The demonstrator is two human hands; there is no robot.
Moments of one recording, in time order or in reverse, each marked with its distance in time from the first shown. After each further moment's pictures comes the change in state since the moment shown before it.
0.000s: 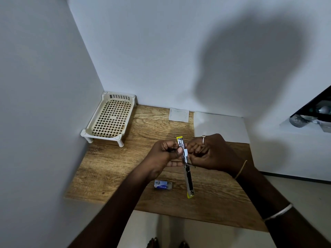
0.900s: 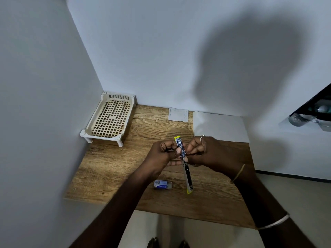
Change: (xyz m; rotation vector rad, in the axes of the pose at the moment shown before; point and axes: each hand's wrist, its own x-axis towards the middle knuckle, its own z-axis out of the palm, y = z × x) left_hand -0.002 -0.006 -0.001 0.026 0.047 0.052; right_hand -0.003 0.000 0.014 0.372 -0.083 0.504
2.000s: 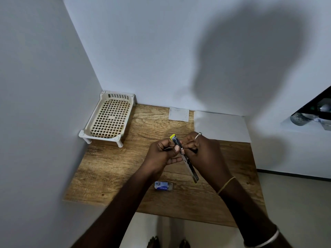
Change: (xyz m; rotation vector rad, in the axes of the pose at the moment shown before) left_hand 0.015 -0.014 -0.008 -0.102 0.092 0.004; right_hand -0.004 -0.026 0.037 -0.265 0.457 -0.208
